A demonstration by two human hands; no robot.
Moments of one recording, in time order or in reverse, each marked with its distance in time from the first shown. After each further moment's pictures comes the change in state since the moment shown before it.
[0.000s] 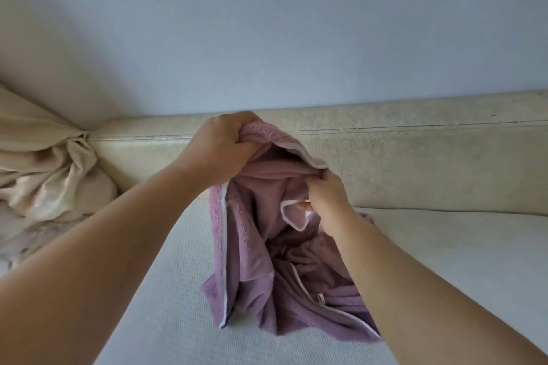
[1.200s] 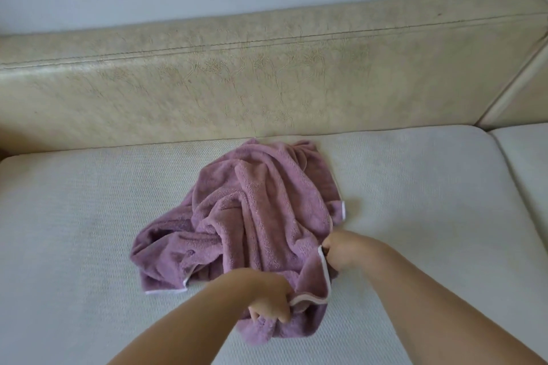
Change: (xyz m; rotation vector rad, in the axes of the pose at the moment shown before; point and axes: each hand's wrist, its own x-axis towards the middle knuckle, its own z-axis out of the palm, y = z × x) left_hand -0.163 -0.006 0.274 0.083 -1.612 -0.171; right_hand -0.041 0.205 -0.148 -1.338 -0.595 0.458
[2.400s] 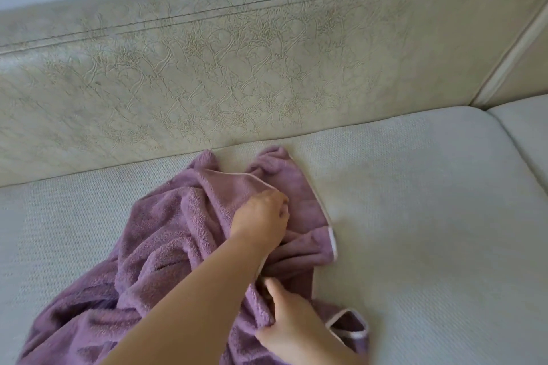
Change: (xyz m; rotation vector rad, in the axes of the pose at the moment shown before) left_hand 0.157 -0.004 -0.129 -0.021 1.104 0.107; right_hand 0.077 -0.022 0.072 0.594 0.273 -0.147
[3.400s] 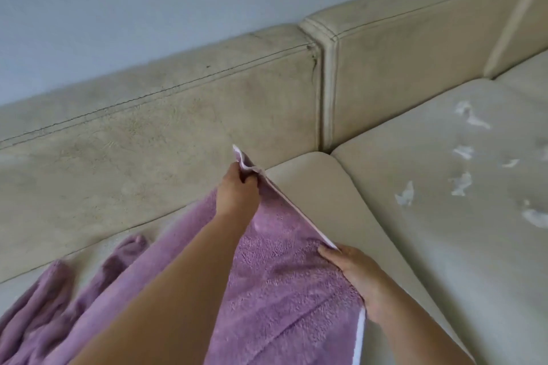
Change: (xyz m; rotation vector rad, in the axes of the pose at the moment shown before) left_hand 0.103 0.298 0.012 -0.652 0.164 -0.060; right_hand -0.105 0.186 -0.304 1.073 0.417 0.149
